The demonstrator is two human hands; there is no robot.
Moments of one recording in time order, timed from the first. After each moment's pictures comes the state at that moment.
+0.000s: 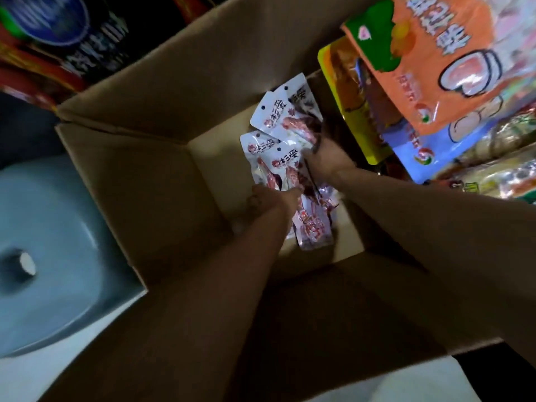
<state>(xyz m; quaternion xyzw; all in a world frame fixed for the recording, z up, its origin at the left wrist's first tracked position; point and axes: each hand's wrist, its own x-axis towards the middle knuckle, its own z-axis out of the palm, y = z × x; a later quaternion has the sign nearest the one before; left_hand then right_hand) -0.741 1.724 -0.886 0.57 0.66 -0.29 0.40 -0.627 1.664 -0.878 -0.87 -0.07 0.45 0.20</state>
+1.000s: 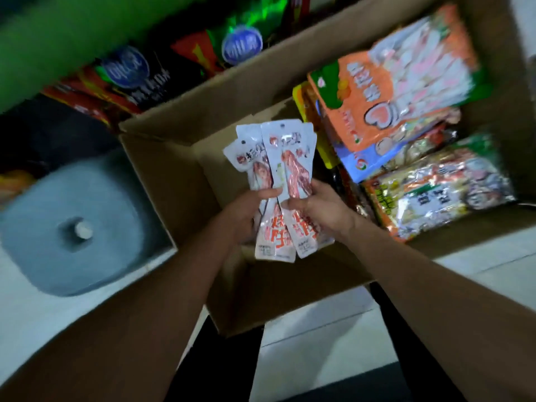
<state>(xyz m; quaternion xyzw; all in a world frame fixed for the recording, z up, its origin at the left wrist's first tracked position) -0.763 1.745 -0.718 0.31 0.45 -0.24 0.80 -0.675 1.594 -0.728 -0.62 0.12 0.60 0.49</state>
